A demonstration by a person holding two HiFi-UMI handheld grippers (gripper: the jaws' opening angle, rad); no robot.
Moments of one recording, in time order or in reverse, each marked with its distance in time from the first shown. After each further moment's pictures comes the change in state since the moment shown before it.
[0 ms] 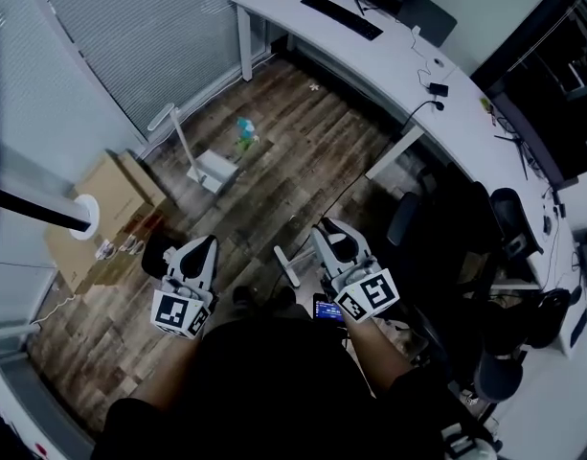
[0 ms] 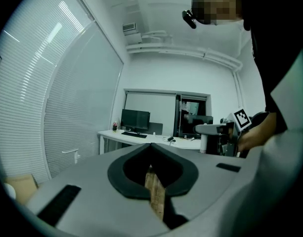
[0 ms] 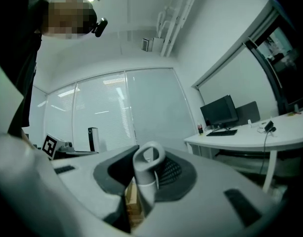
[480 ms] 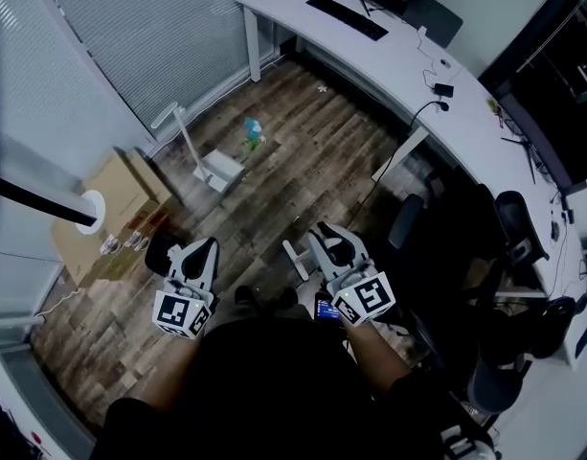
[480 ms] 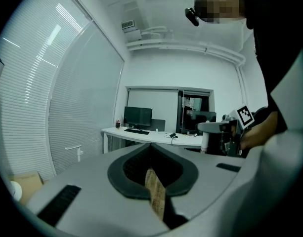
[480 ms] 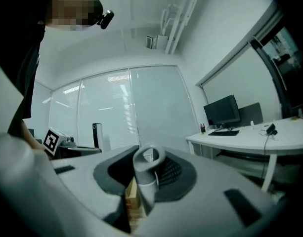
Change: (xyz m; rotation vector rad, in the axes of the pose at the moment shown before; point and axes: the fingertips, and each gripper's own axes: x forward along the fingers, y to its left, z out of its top) left arm 0.000 -0.021 -0.013 0.012 0.038 0.048; right arm -0.017 -0.004 -0.011 -0.040 0.035 0.041
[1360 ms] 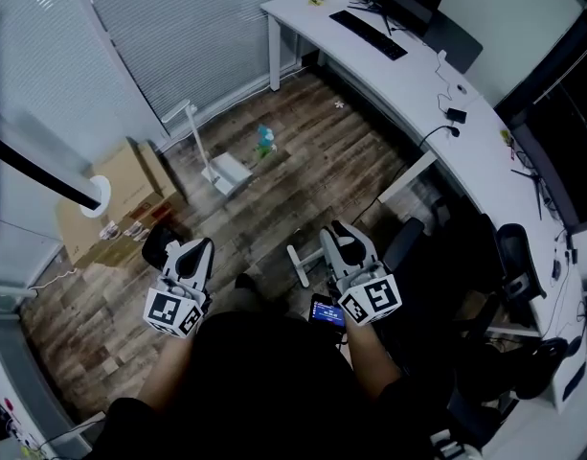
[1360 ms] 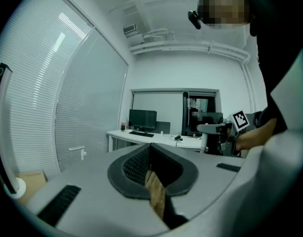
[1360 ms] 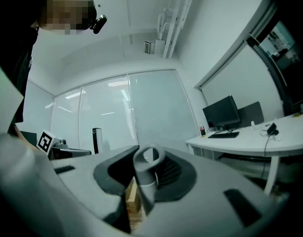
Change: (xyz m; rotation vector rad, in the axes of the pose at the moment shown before) left arm 0.004 -0.023 0.002 0.003 -0.034 0.084; right arm -0.017 -0.061 0.008 0.021 -0.052 0.029
